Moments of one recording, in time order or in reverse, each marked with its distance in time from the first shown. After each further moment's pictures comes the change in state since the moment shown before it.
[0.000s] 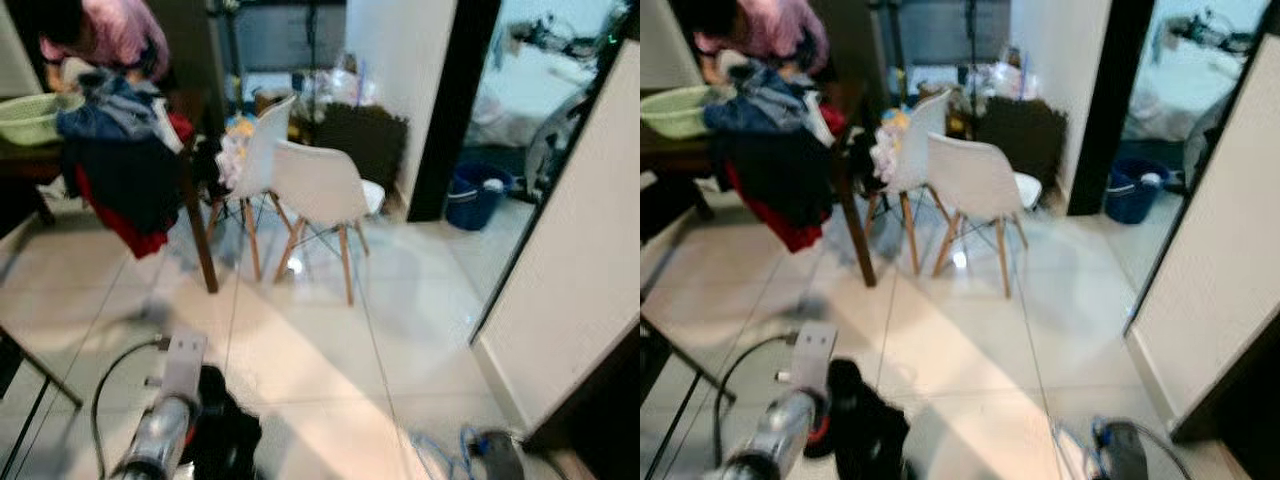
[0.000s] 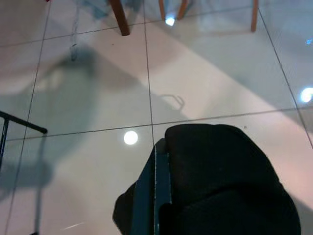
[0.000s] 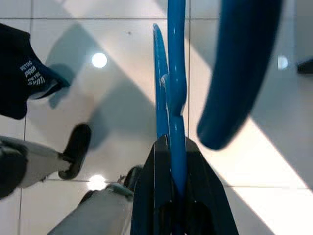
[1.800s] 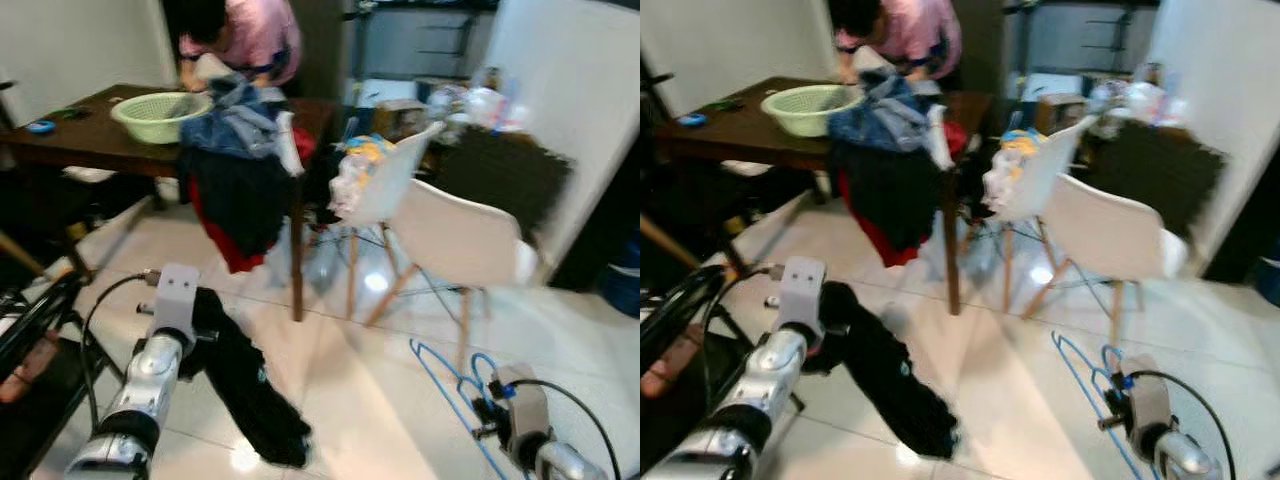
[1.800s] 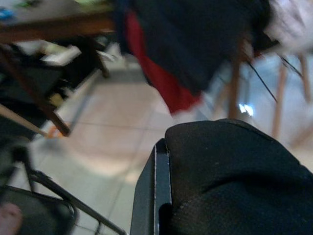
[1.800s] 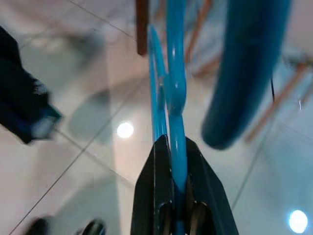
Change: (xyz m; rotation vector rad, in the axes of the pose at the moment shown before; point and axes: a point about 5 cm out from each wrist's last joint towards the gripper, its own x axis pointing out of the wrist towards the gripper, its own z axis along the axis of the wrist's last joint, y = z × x) left arm 0.008 0.019 0.108 0.027 -0.440 0.041; right arm -0.010 -0.023 0.088 -0.229 -0.368 0.057
